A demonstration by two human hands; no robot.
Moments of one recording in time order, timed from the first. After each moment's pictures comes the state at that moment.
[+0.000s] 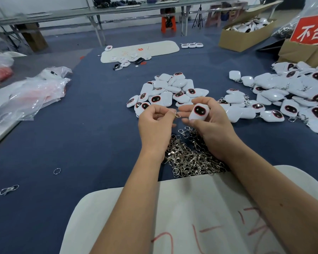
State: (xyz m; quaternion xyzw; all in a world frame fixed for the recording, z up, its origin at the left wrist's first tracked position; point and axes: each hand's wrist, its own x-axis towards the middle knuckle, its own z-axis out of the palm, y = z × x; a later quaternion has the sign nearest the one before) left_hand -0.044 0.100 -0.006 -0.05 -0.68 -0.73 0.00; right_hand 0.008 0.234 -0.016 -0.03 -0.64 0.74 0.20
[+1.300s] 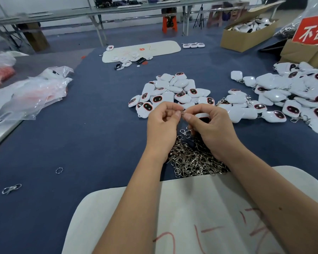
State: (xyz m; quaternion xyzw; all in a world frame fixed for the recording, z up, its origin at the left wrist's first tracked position) left_hand -0.038 0.100 -0.002 -0.14 -0.70 -0.70 -0.05; right_hand 0.014 0.229 -0.013 -0.05 -0.73 0.64 0.23
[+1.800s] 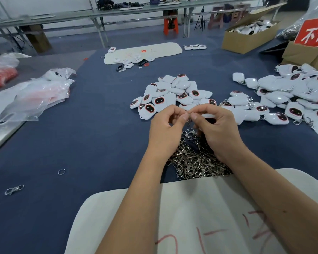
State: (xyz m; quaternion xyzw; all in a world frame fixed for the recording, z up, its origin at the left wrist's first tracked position) left_hand -0.042 0.097 -0.004 -0.23 -0.75 -0.63 -0.01; right_hand 0.014 0.232 -0.014 -0.05 -0.73 0.62 0.27
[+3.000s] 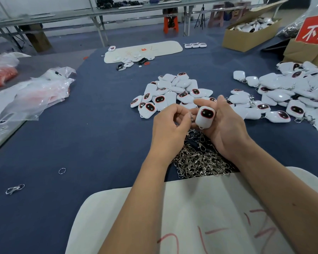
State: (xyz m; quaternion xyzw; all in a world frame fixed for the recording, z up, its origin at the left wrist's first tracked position) left_hand -0.039 0.100 -0.007 -0.24 -0.76 -0.60 0.02; right_hand 0.013 0.238 -0.002 -0.11 -0.50 0.85 0.13
